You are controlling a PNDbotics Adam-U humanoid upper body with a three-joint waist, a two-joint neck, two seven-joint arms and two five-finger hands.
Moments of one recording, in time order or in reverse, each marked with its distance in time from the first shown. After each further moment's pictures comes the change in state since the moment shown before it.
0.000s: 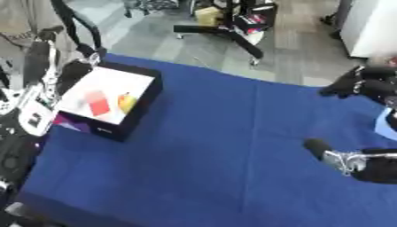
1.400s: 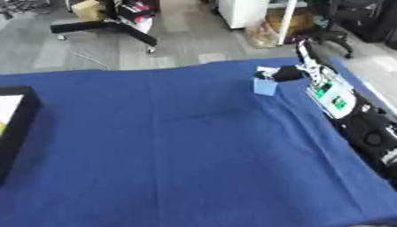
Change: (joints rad) left arm 0.207 -0.307 -0.063 -0.622 0.387 -0.114 -0.415; right arm -0.305 -0.113 -0.186 1.145 -0.338 0.371 -0.426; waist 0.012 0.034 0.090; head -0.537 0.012
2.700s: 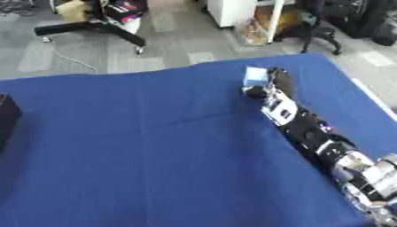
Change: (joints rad) left arm -0.009 -0.058 -0.024 -0.004 0.016 0.010 -0.032; right arm -0.056 0.059 -0.068 0.238 -0.139 0.083 -0.353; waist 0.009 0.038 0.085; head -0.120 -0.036
